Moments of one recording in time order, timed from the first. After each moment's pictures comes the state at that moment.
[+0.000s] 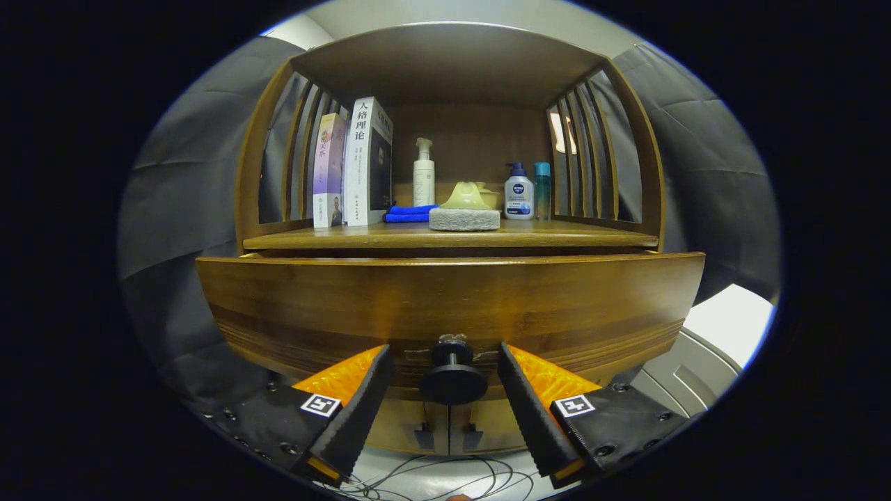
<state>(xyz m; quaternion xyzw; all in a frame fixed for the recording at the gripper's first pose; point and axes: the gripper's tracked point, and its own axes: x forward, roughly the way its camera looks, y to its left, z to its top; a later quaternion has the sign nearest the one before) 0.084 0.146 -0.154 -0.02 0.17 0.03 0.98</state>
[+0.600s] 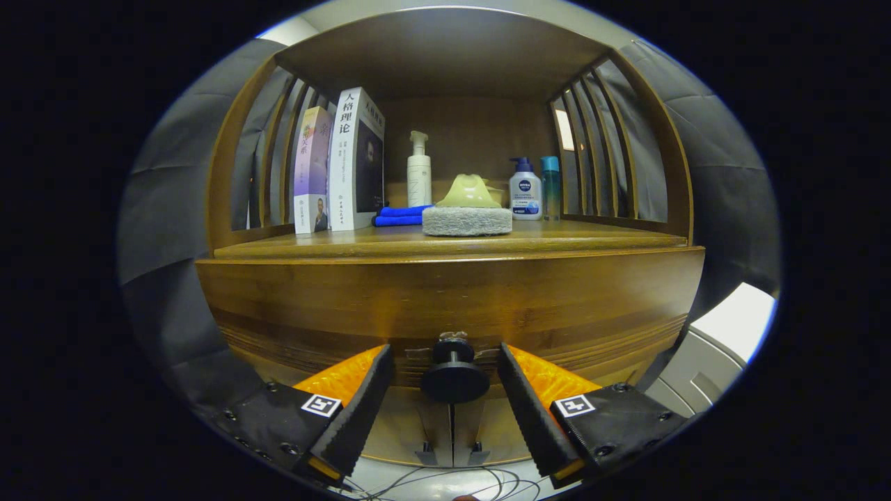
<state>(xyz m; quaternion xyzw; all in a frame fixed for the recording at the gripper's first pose) 0.136 0.151 -0.163 -0.01 0.17 0.03 0.99</state>
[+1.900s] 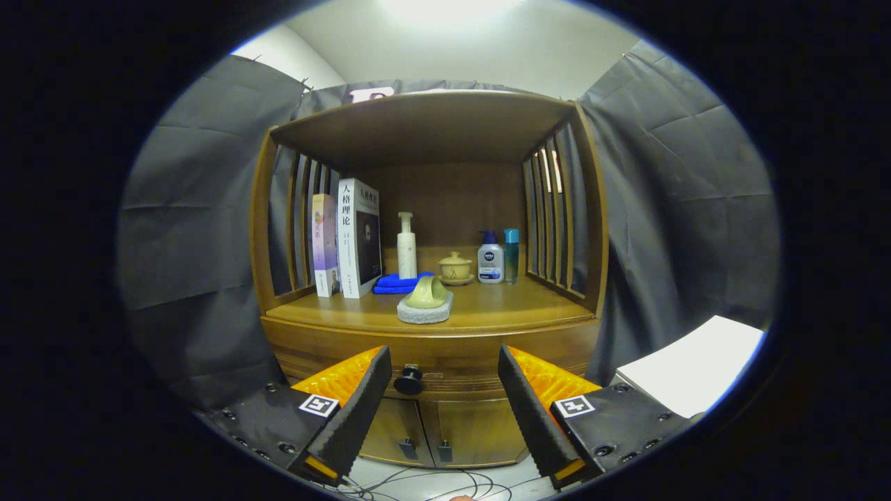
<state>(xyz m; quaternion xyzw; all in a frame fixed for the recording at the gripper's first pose) 0.029 0.083 -0.022 0.00 0.10 0.05 0.99</state>
